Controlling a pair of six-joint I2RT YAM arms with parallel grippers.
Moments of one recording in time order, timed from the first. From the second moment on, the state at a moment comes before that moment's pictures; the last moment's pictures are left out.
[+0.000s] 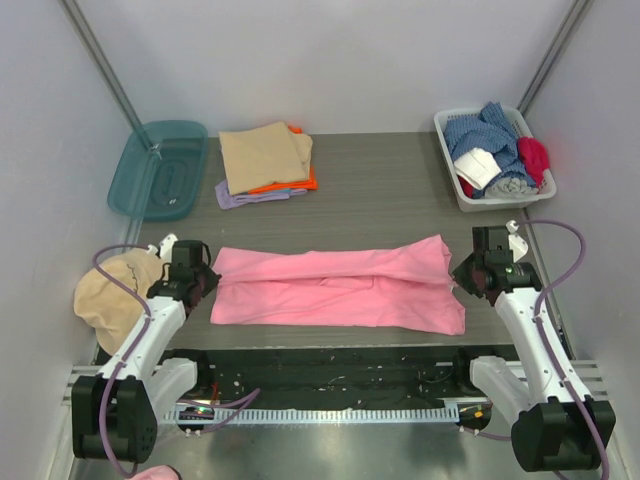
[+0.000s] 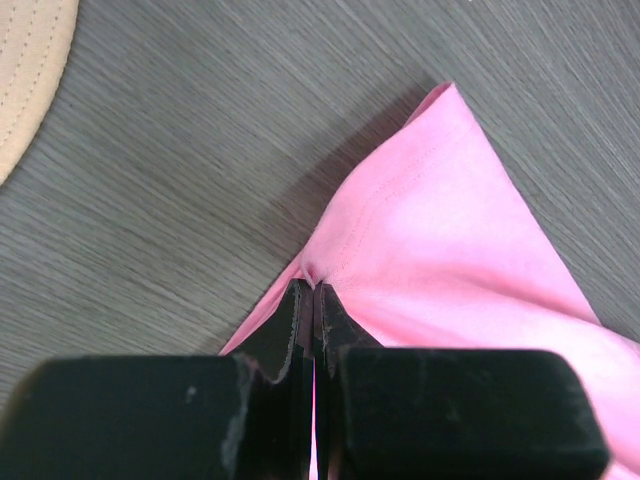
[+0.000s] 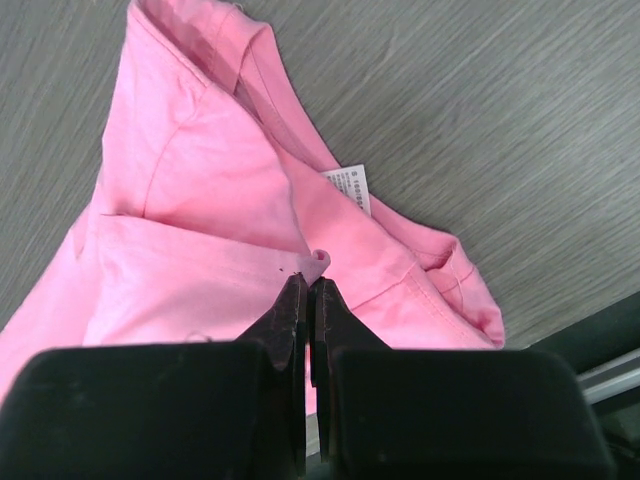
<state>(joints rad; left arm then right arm) -0.07 0.95 0.48 -0.40 -0.23 -0.77 0.02 0.89 0.73 -0.83 0.19 0.79</state>
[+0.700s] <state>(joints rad) -0.07 0.91 0.44 -0.45 -0.23 -0.82 0.02 0.79 0.65 -0.91 0.15 0.85</state>
